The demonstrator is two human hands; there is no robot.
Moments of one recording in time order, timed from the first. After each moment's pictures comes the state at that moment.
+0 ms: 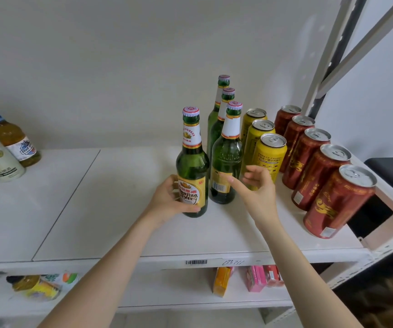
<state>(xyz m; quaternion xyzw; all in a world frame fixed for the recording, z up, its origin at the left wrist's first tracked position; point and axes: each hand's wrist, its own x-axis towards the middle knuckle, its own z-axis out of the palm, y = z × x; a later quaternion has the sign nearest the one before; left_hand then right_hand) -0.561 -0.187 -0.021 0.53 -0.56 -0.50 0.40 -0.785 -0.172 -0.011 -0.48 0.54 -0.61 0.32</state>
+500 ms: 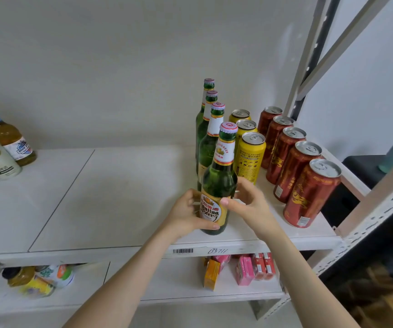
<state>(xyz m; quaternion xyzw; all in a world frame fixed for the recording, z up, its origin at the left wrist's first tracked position) -0.624 -0.141 -0.031 0.51 -0.58 -0.53 0.36 -0.817 -0.125 -0.007 -0.60 0.43 -0.52 0.43</state>
